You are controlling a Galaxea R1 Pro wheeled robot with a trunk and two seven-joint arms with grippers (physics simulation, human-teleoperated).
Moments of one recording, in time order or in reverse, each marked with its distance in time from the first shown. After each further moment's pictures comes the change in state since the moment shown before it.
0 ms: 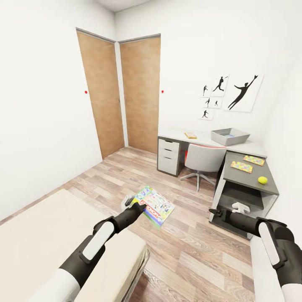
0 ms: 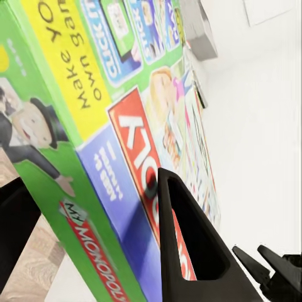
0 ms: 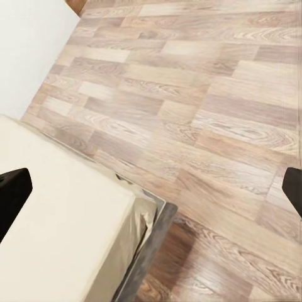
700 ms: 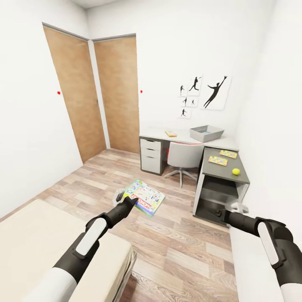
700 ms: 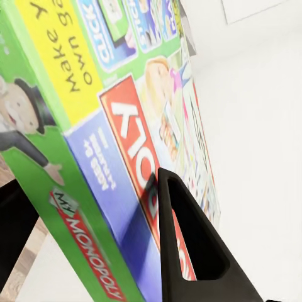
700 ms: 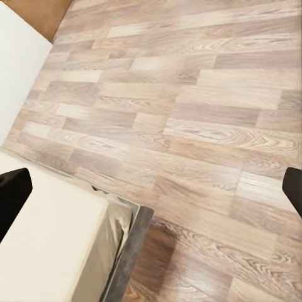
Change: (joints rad) left arm -0.001 0.008 0.120 -0.009 0.006 -0.002 -0.020; right arm -0.002 0.005 0.002 0.000 0.001 0.003 -0.001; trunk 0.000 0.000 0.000
